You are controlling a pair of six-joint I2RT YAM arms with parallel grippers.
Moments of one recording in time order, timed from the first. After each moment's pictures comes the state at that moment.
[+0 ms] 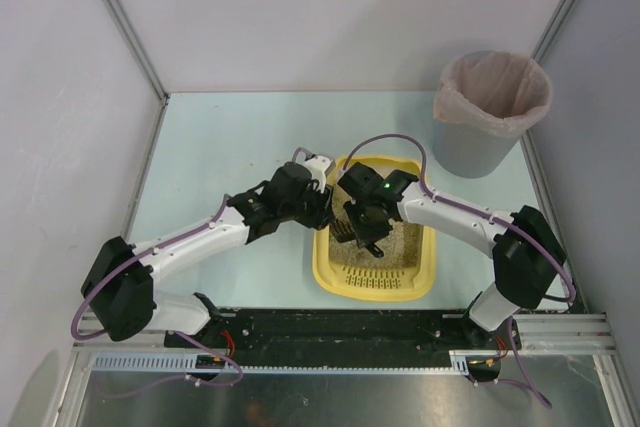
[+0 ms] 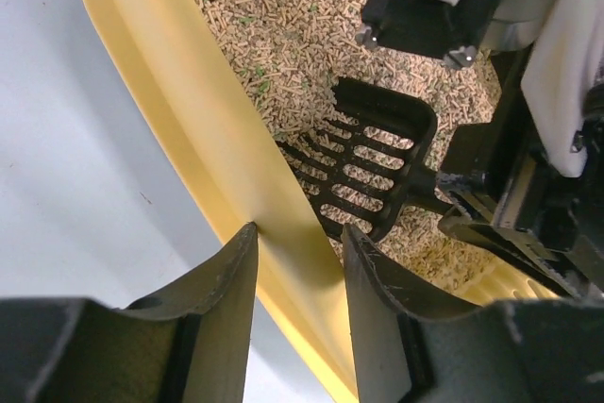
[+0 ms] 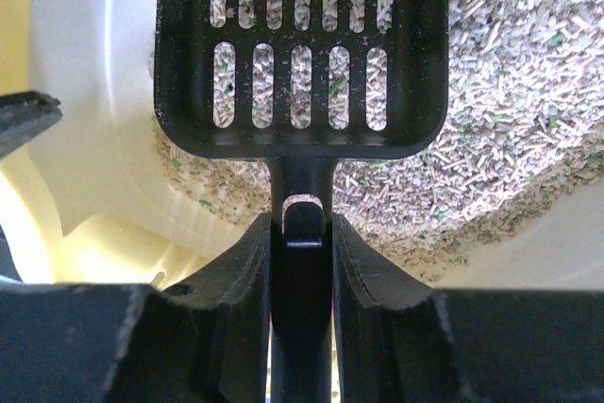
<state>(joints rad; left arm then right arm) -0.79 1.33 0.90 -0.26 0.06 -0.30 0.86 1.60 1.21 -0.87 0.00 0.45</state>
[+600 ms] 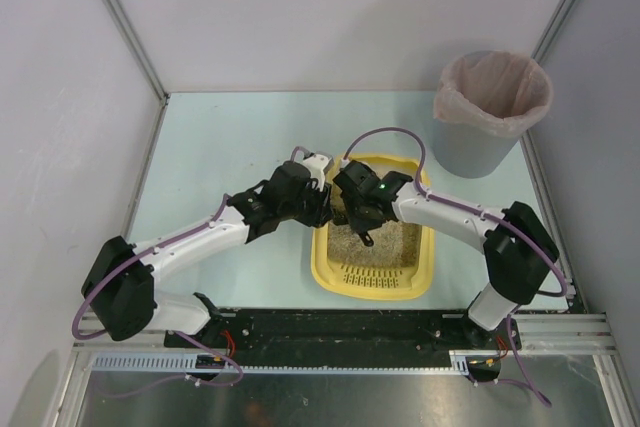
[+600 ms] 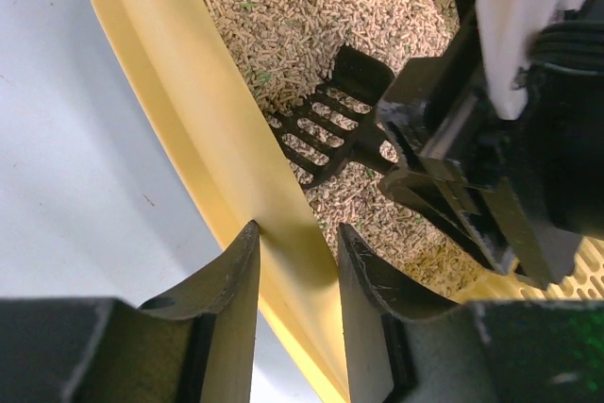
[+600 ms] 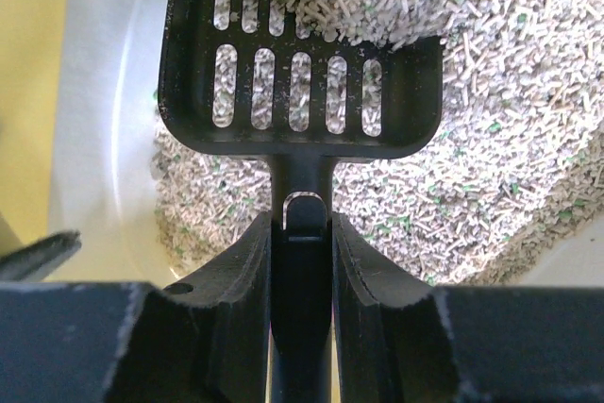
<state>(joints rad) -0.79 1.34 0.90 -0.25 0.06 -0.31 0.86 1.63 1.21 -0.72 0.14 0.53</state>
